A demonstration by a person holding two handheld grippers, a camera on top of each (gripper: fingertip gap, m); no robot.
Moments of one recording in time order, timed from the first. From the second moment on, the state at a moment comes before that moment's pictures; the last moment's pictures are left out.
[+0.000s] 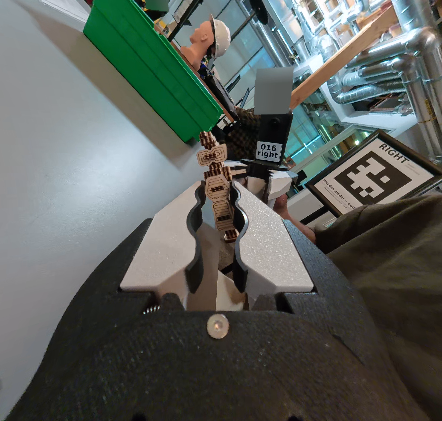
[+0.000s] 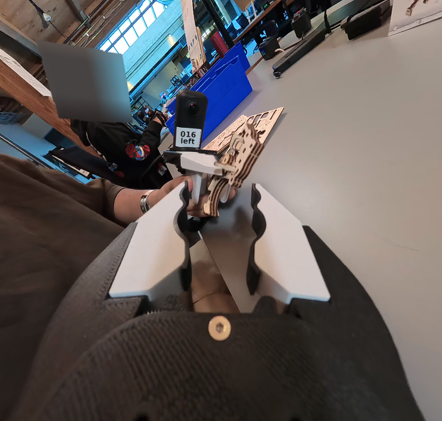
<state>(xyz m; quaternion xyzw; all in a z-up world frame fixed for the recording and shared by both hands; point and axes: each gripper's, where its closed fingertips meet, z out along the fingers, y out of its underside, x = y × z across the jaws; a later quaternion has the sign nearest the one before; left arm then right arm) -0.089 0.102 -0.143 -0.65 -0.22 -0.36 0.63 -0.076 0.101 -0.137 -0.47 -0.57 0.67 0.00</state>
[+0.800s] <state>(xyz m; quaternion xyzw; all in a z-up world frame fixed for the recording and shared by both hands) -0.083 0.107 -0.145 -0.67 -0.21 -0.34 0.62 -0.080 0.112 -0.145 -0.49 -0.57 0.66 0.04</state>
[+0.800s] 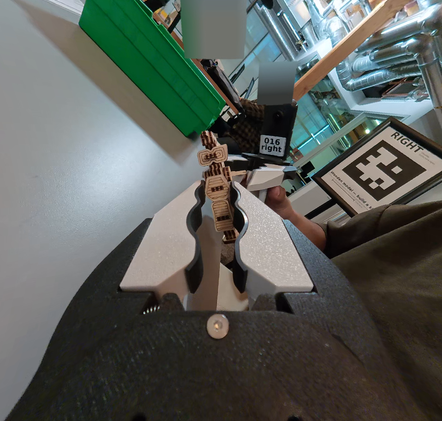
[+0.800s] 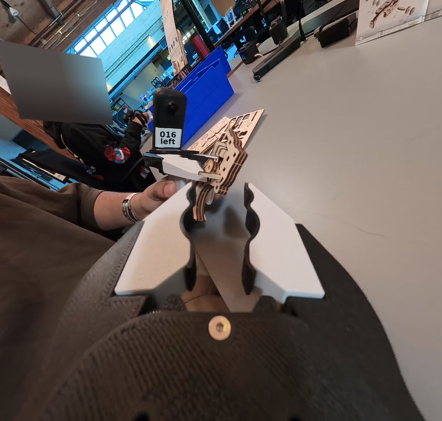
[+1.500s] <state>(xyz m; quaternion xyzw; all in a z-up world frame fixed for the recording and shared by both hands) -0.073 0.107 -0.141 -0.68 -0.18 -0.34 0.63 -0.076 0.112 -0.133 -0.48 -0.52 0.71 -0.04</state>
